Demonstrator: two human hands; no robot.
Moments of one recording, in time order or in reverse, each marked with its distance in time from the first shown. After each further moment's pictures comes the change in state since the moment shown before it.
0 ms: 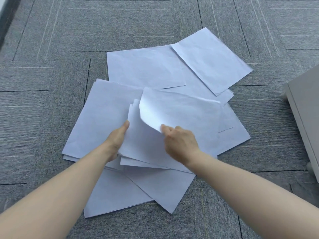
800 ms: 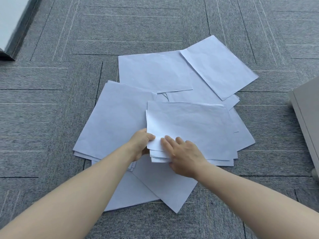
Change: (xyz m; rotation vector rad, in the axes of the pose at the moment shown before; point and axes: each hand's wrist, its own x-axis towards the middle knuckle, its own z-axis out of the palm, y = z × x) left_hand -0.024 0.009 0.046 -0.038 -0.163 -0.051; right_hand -0.024 -0.005 0.020 -0.188 -0.126 -0.249
